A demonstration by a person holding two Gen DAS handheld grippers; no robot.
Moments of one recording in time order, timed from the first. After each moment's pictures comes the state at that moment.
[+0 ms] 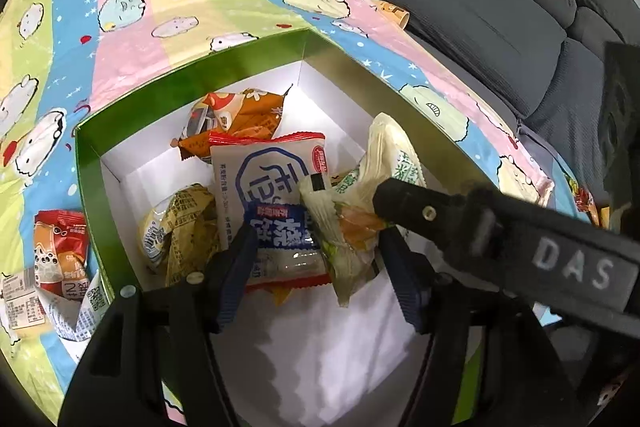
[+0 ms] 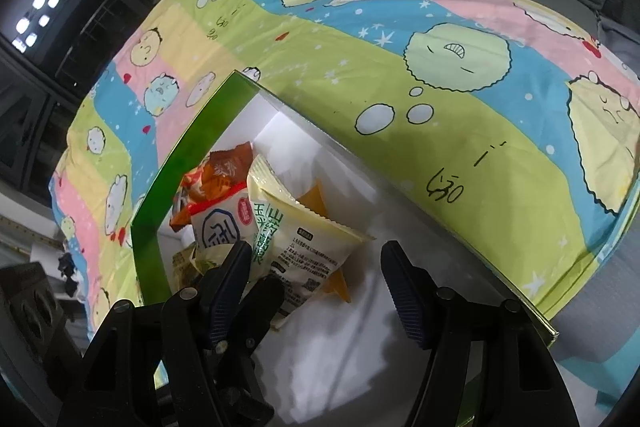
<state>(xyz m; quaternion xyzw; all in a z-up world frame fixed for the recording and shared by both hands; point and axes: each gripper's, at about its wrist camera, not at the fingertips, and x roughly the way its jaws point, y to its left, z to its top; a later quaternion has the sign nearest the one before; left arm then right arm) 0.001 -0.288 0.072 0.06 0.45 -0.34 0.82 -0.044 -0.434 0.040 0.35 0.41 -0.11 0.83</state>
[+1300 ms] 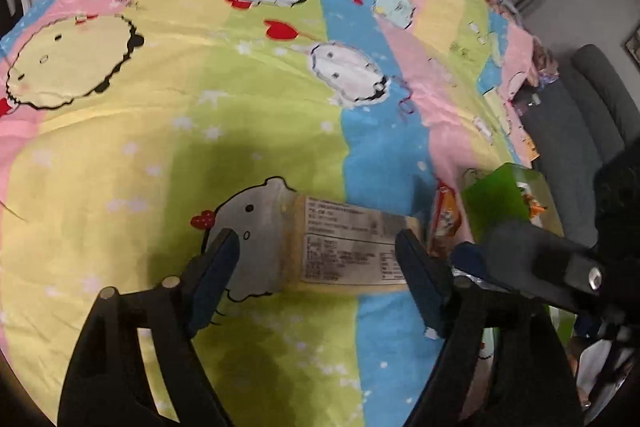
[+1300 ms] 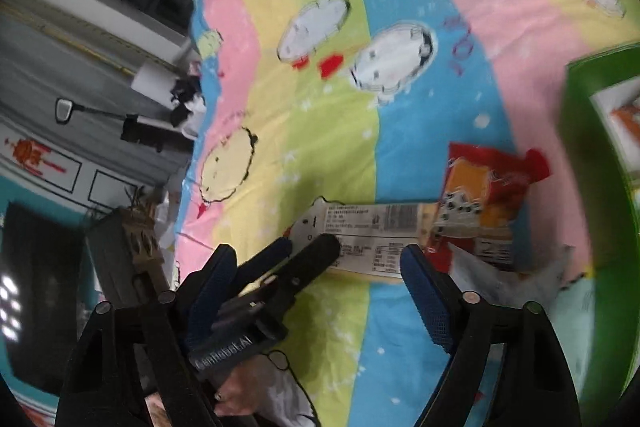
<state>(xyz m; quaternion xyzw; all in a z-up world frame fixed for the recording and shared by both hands) 0.067 0.008 0.041 -0.17 0.49 -0.15 0.84 0.075 -0.177 0.040 0.26 0.51 0.24 0.79</state>
